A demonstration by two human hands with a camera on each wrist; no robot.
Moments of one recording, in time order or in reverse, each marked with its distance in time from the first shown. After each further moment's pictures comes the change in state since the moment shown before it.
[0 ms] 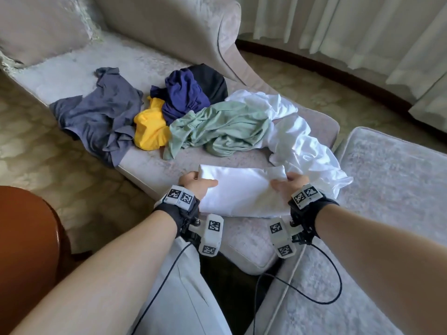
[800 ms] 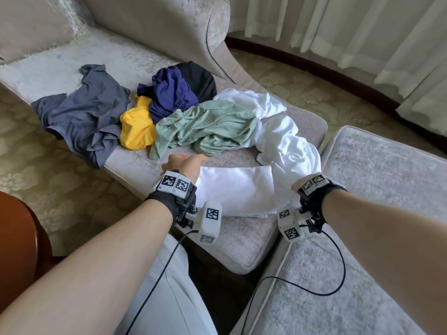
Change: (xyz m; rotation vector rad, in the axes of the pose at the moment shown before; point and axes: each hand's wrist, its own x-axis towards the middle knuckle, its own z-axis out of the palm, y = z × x) left_hand 0.012 0.032 0.020 -0.018 0.234 0.028; right_hand 0.027 0.004 -0.049 -0.687 -0.019 0.064
